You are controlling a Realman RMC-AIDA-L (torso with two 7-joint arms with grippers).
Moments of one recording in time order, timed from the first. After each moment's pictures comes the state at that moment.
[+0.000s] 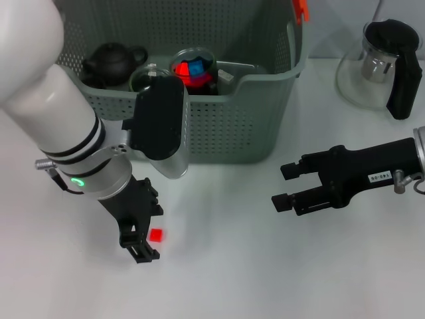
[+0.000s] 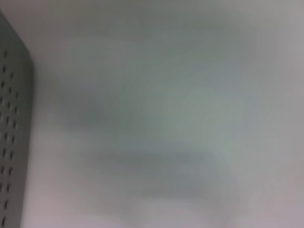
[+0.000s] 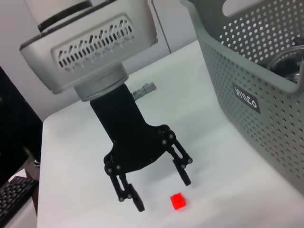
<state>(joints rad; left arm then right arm) -0.66 -2.17 1.42 1.23 2.72 1.63 -1.88 0.66 2.05 -0.94 -0.79 -2.10 -1.62 1.76</state>
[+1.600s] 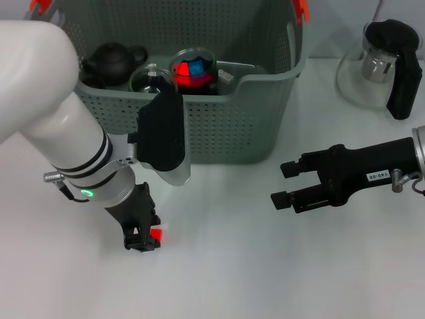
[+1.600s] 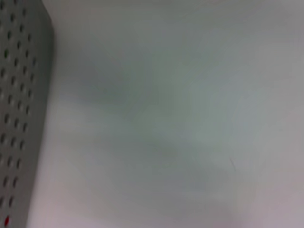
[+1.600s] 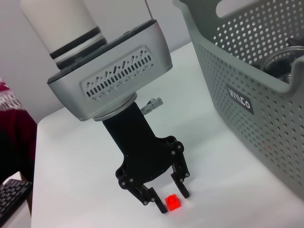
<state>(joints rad) -0.64 -2.17 1.48 1.13 2.74 1.47 -1.93 0.66 2.05 -0.94 -0.78 -2.10 -1.60 1.75</state>
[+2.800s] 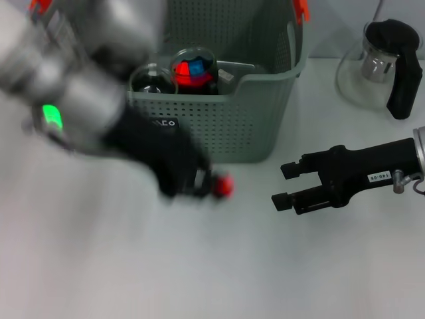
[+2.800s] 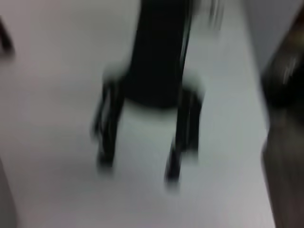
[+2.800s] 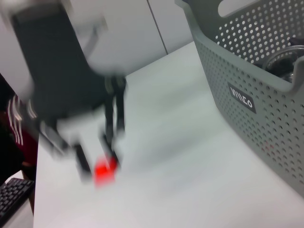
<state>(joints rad) -0.75 -2.16 0.98 1.39 2.33 1.98 -1.99 0.66 2.05 -0.94 -0.78 -2.10 -1.61 1.75</state>
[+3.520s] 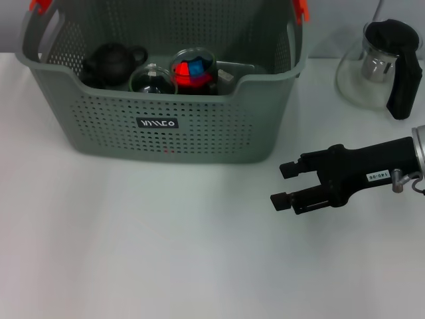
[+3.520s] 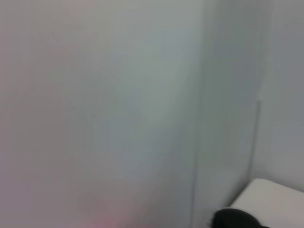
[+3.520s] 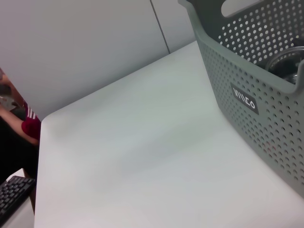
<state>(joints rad) -0.94 -2.09 0.83 1.08 2.22 1.20 -2.09 0.66 2.05 -0.95 -0.78 -2.10 -1.61 1.75</state>
